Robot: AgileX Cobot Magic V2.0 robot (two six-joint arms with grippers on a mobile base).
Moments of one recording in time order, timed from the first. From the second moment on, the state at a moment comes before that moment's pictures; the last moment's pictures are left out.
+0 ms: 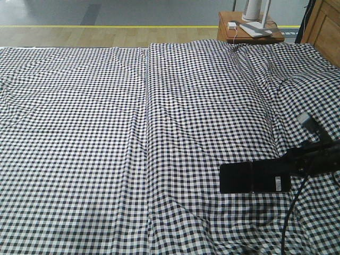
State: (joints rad) left arm 0.06 -0.02 0.03 -0.04 0.20 0.06; right arm -0.37 1.97 -1.07 1.02 1.15 -1.19
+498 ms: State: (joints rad) left arm 0.06 -0.02 0.03 -0.04 0.20 0.06; right arm -0.37 1.54 -1.01 1.06 1.18 -1.11
